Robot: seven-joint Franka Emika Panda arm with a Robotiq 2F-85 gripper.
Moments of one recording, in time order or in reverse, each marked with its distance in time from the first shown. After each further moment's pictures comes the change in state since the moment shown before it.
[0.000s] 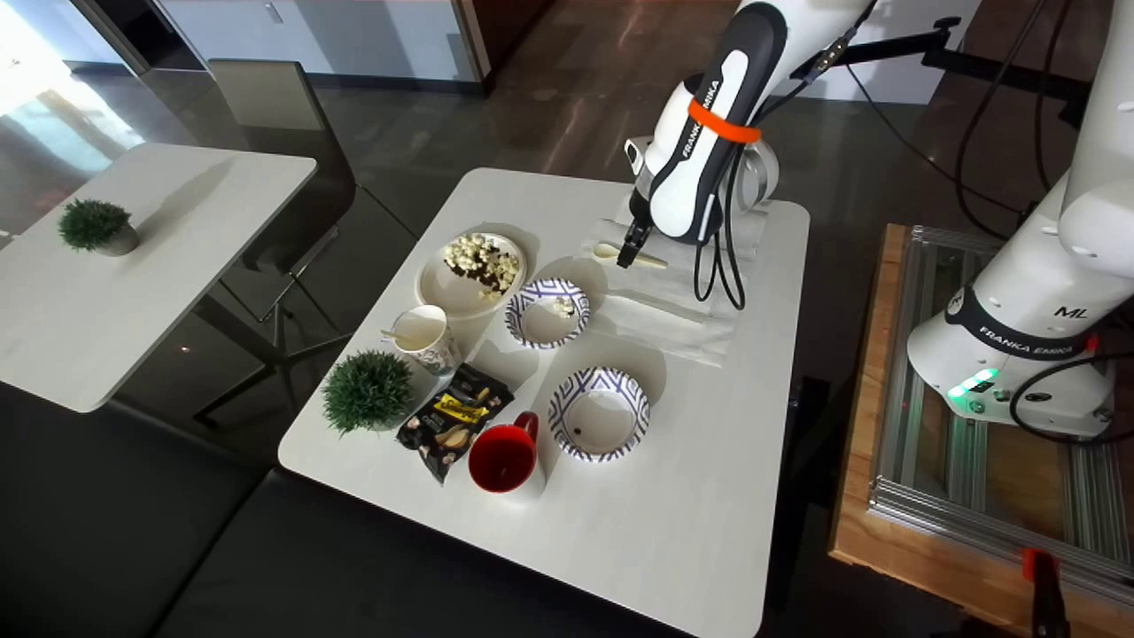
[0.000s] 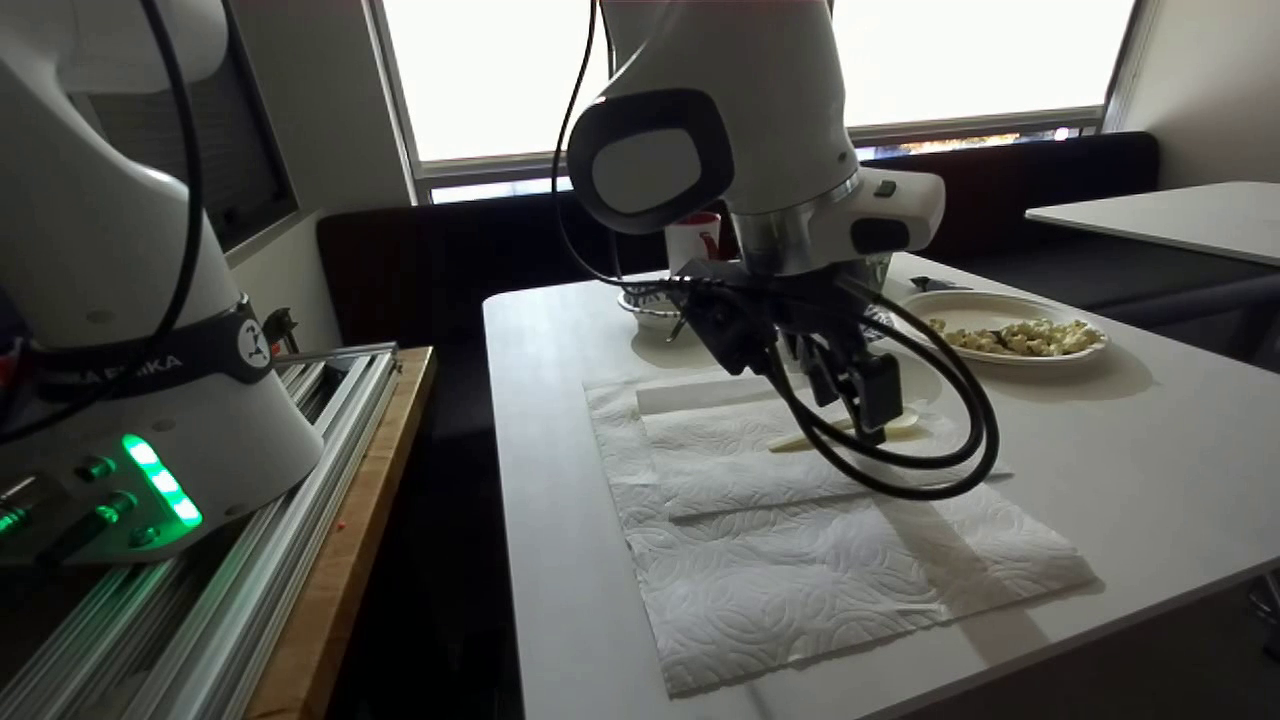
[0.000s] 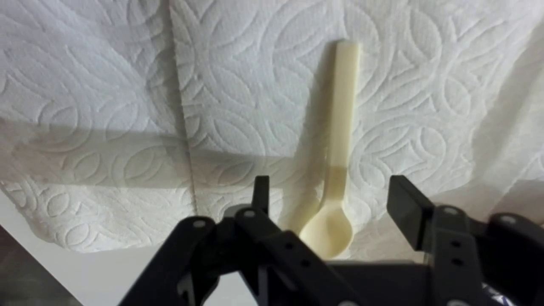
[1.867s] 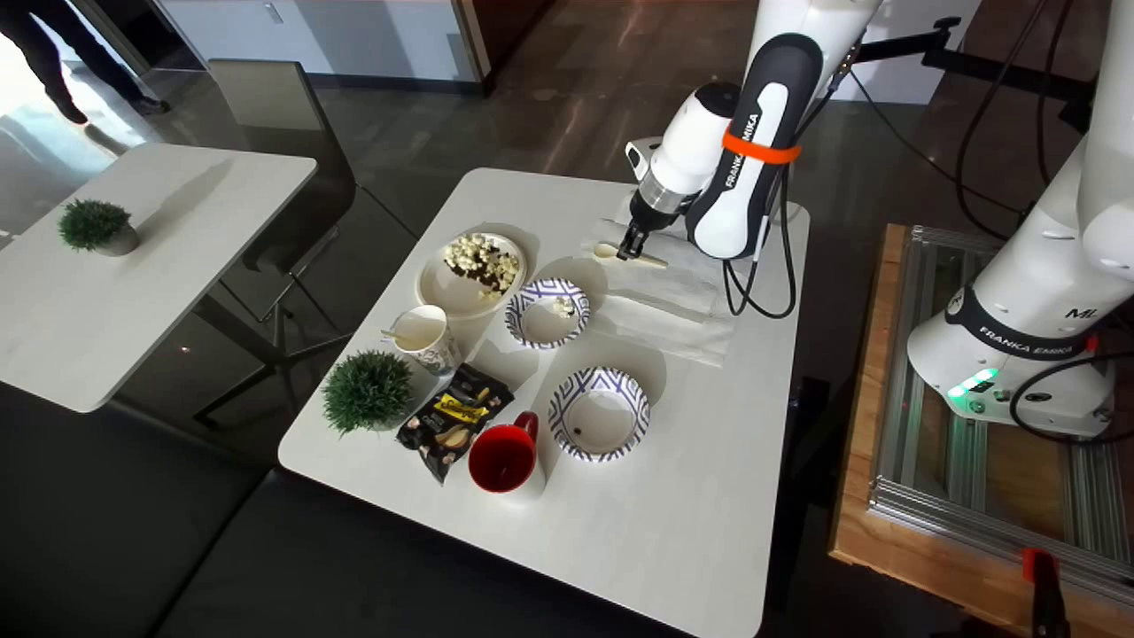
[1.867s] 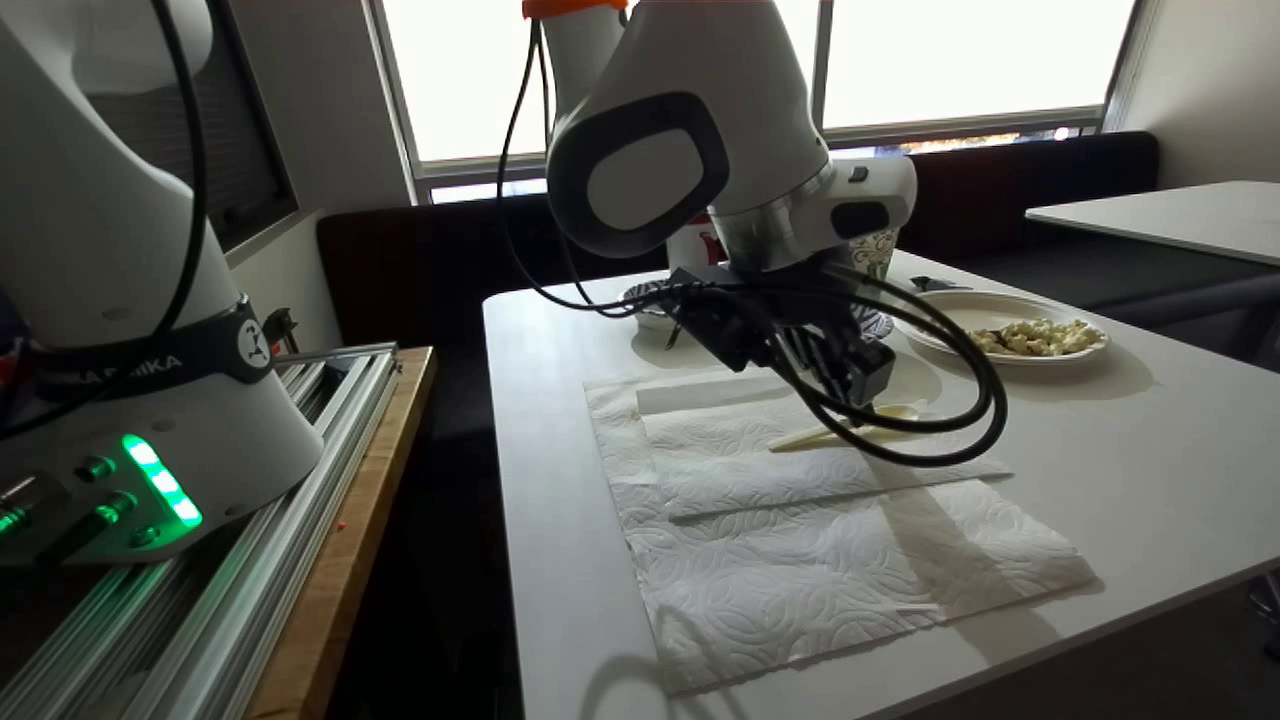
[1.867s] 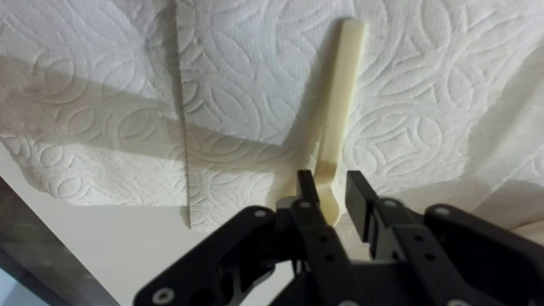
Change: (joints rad) arm 0.159 0.000 -0.206 -0.047 -0.376 0.141 0.278
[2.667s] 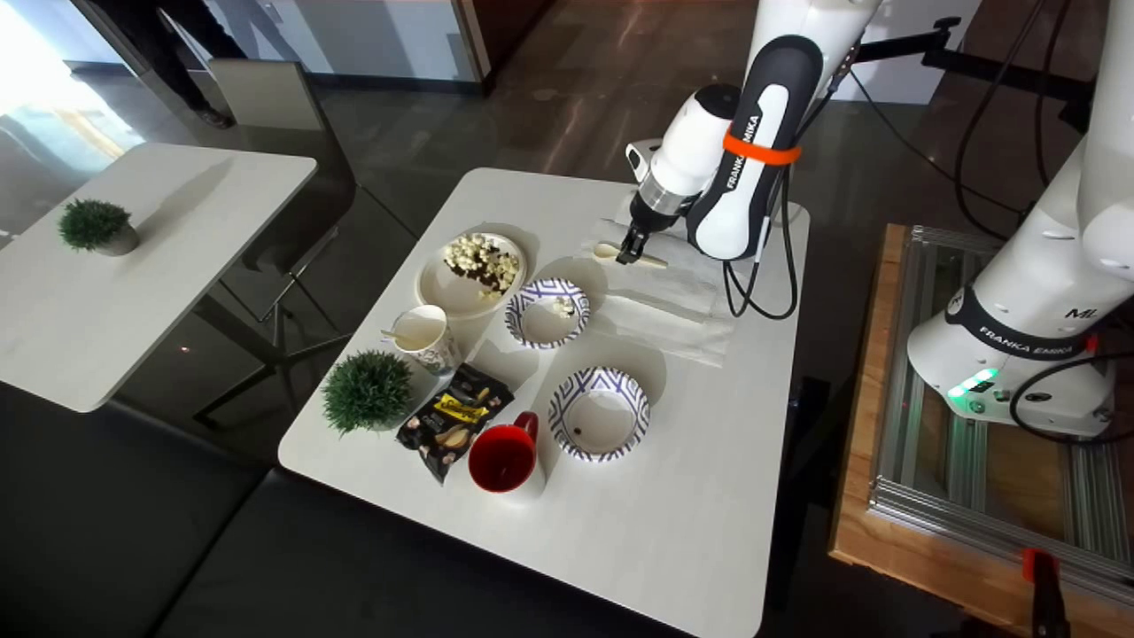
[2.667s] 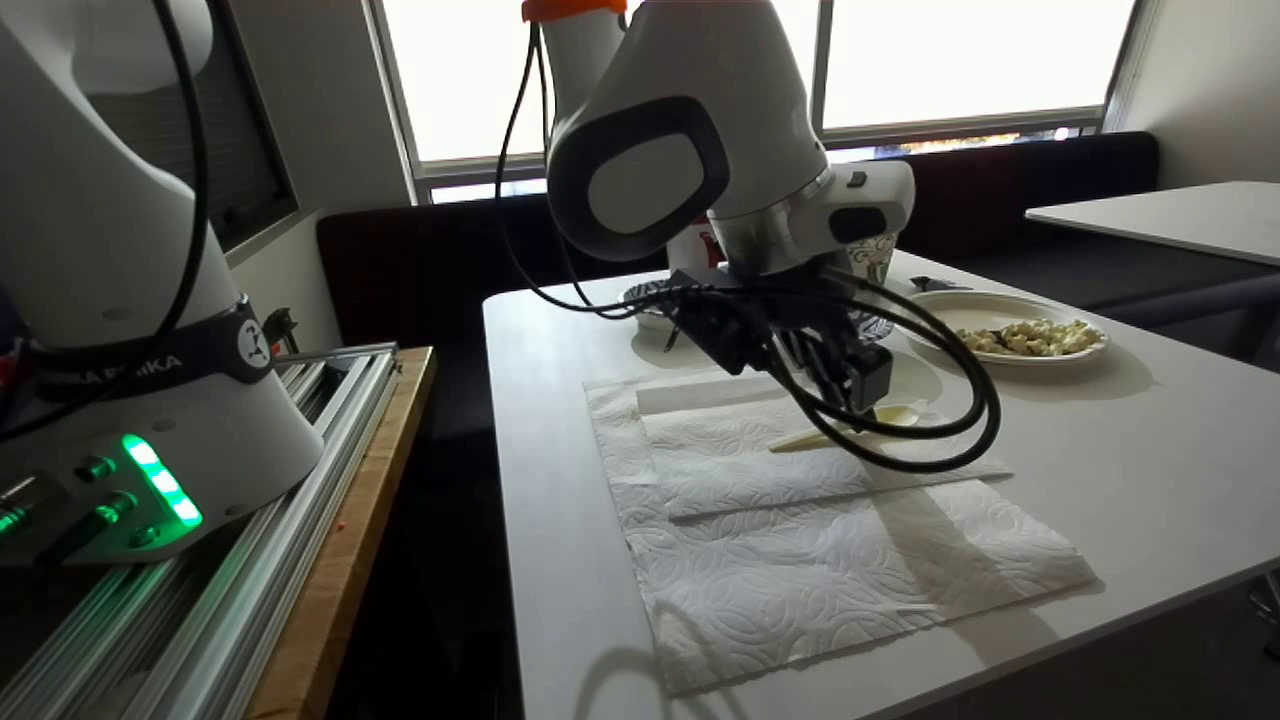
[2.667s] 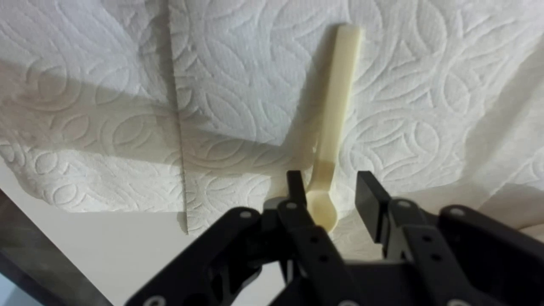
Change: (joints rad) arm -0.002 0.007 0.000 0.002 -0.013 0.000 0.017
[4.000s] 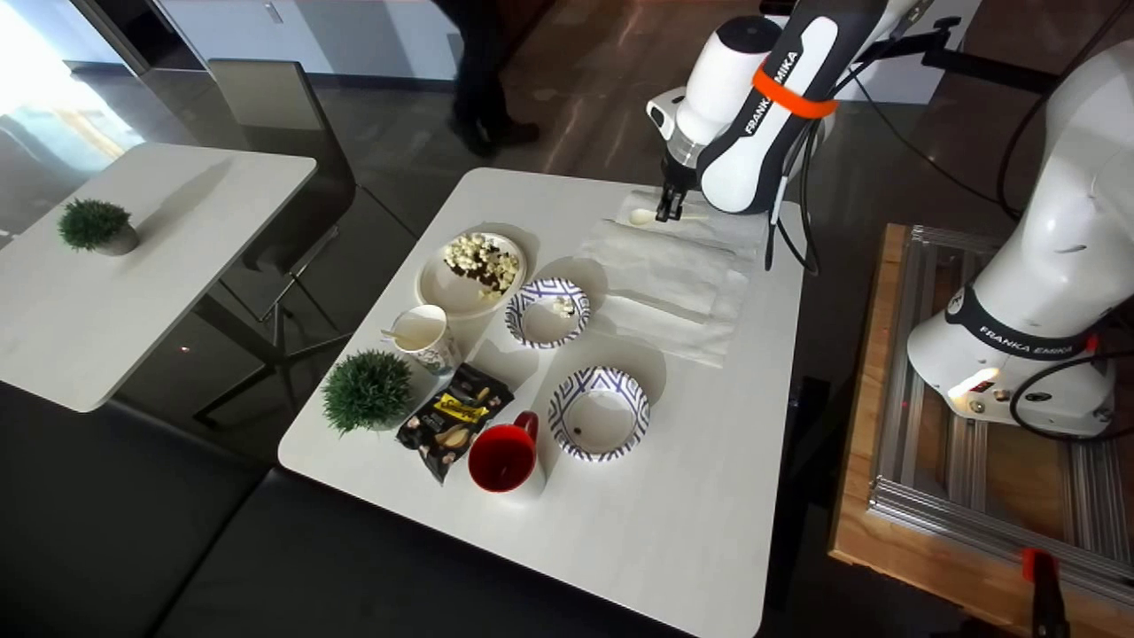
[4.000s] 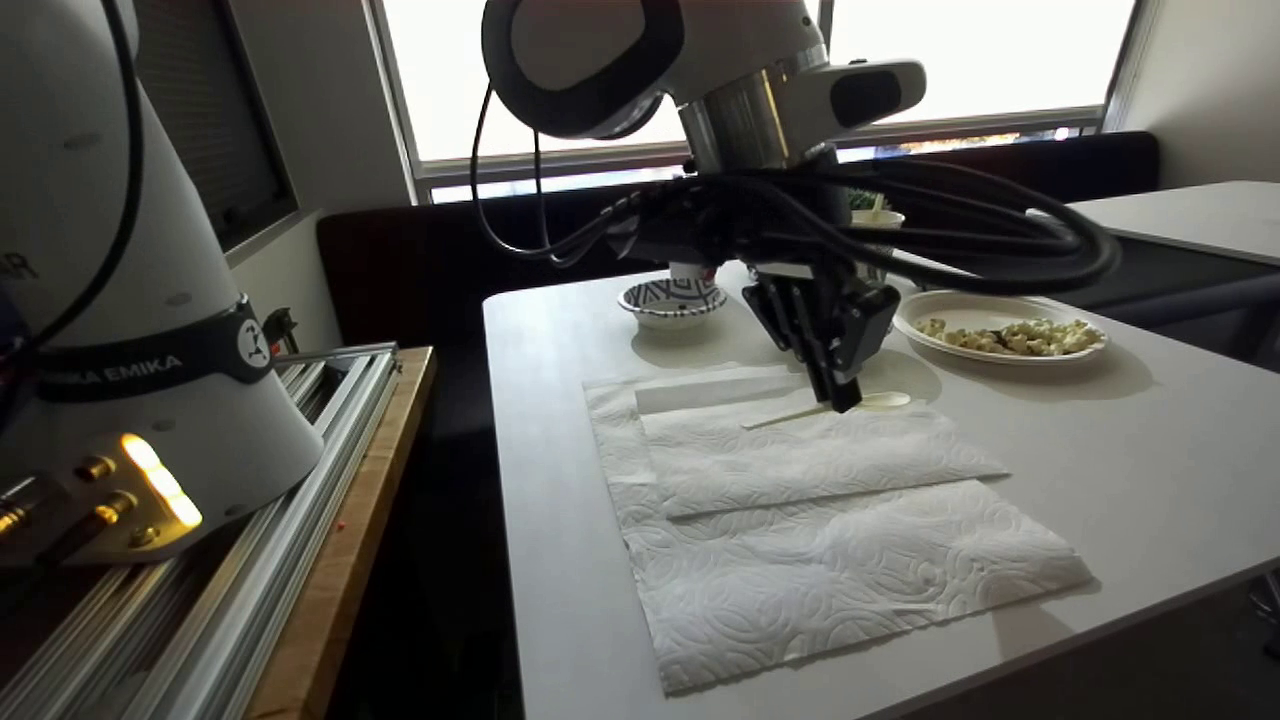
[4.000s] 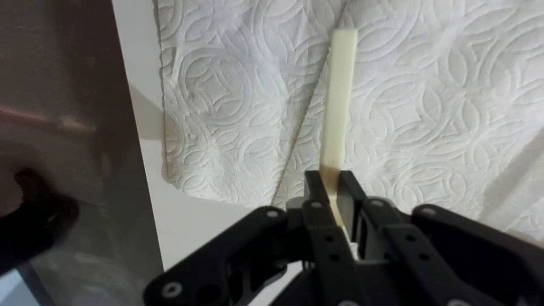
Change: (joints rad) arm 0.571 -0.267 -0.590 -0.123 0.231 -0.273 -0.341
